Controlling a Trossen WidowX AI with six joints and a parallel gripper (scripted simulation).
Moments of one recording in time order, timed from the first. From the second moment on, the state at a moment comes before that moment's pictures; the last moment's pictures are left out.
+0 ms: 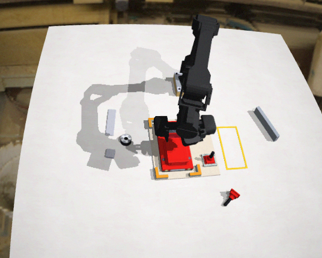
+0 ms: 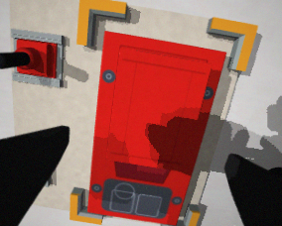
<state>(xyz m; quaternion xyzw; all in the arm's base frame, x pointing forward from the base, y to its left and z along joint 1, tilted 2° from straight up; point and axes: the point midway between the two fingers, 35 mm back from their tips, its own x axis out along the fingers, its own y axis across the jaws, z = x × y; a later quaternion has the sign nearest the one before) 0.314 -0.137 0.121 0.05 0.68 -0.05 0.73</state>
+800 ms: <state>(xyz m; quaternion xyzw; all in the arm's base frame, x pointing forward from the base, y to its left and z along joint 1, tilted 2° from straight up) 0.316 -0.138 0.107 0.05 0.68 -0.05 0.73</state>
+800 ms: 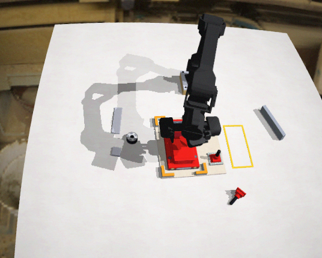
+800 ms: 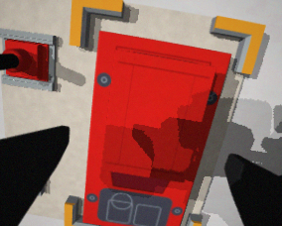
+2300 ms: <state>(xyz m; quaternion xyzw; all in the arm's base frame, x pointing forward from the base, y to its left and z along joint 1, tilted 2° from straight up) 0.317 -0.141 0.080 0.05 0.68 -0.05 0.73</state>
